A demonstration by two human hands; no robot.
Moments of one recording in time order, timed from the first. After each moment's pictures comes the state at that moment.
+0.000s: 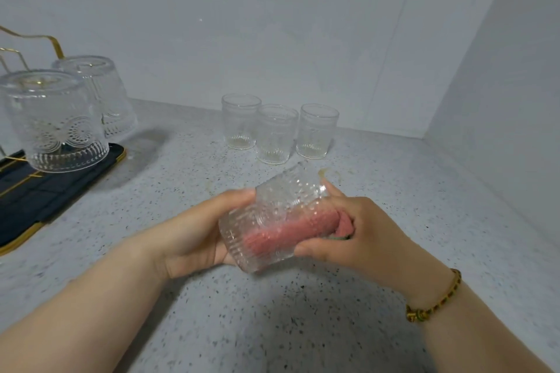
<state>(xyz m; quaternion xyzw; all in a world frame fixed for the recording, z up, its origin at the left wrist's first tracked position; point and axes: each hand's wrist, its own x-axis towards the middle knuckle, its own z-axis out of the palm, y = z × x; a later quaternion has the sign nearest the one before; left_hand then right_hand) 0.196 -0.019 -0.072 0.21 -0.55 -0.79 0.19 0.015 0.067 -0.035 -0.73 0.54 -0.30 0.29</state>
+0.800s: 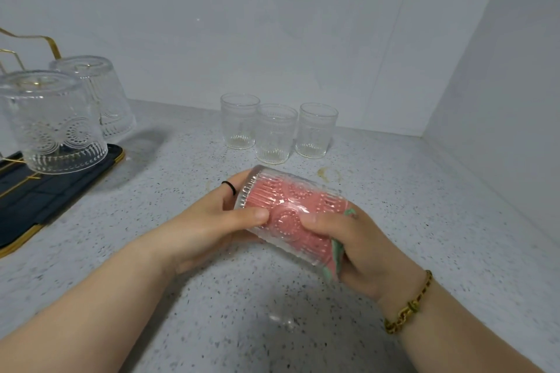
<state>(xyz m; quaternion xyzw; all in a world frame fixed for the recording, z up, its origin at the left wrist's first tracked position) 0.193 -0.027 -0.082 0.26 -0.63 -0.67 0.29 0.020 0.051 -0.066 -0.55 0.44 -0.47 0.53</state>
